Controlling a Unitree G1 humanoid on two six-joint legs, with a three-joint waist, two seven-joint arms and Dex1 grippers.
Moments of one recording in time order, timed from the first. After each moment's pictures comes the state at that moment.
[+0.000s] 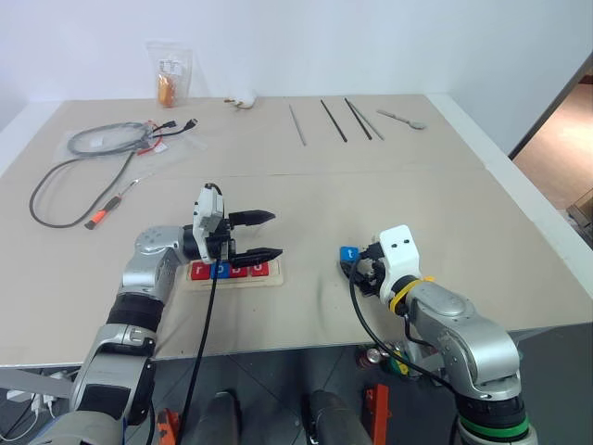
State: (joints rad) left arm -0.70 0.37 0.00 0.54 -0.43 0.02 -1.42; right arm -0.23 -0.31 -0.01 -0.54 0.26 1.07 0.21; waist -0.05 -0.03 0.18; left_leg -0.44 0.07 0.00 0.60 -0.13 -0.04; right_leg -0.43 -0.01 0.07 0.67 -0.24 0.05
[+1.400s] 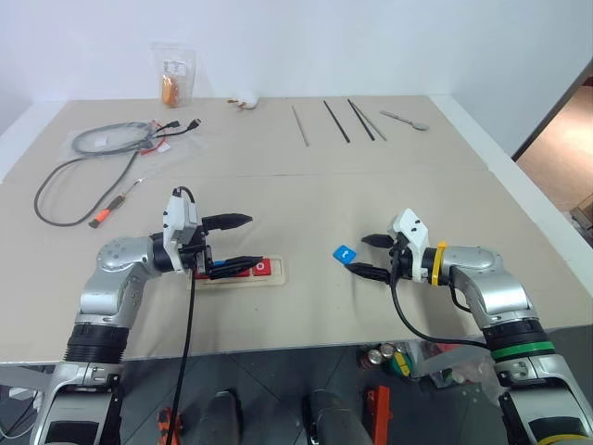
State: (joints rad) left arm -0.48 0.50 0.05 0.16 -0.49 0.12 -1.29; right arm -0.52 -0.63 0.09 0.28 0.24 0.34 1.03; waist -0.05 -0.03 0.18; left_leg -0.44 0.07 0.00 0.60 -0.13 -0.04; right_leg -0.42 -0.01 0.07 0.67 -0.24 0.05
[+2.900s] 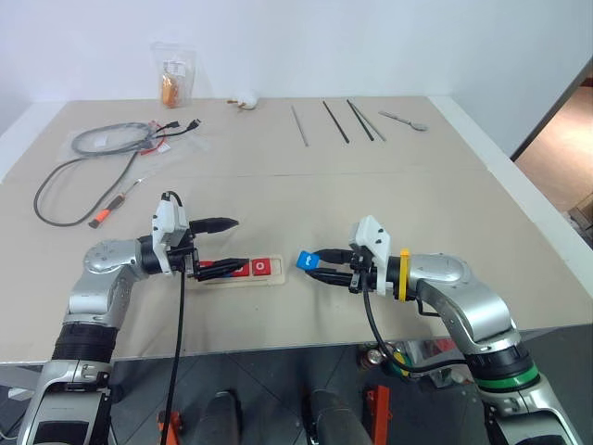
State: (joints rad) left arm -0.48 0.56 0.06 0.28 -0.47 0.06 -1.32; right arm -0.55 -0.57 0.26 -0.12 0.29 0.53 1.03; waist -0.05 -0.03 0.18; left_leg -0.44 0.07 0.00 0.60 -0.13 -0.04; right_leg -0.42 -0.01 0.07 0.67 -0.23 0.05
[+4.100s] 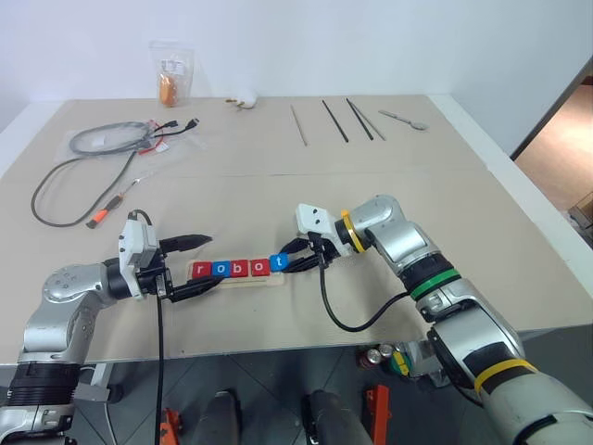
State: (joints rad) left arm -0.25 0.64 0.16 0.05 -0.53 0.15 -1.25; right arm -0.98 -0.37 0.43 0.61 0.01 0.11 1.37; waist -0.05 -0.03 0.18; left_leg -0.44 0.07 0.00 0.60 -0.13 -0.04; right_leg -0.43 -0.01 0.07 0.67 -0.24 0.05
